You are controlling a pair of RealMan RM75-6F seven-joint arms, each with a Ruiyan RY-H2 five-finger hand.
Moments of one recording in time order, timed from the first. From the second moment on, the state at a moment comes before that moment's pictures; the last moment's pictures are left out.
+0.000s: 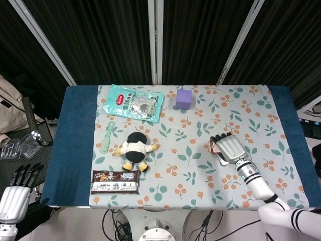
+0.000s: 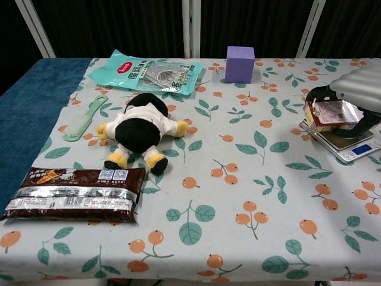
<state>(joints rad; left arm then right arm) 0.04 -1.23 0.07 -1.46 1.69 1.64 -0.01 0.59 -1.39 0.08 -1.41 -1.26 0.93 -0.45</state>
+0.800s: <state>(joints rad) 0.04 -1.22 0.07 -1.48 1.68 1.62 0.02 0.59 -1.39 0.07 -1.34 -1.26 0.90 -0.31</state>
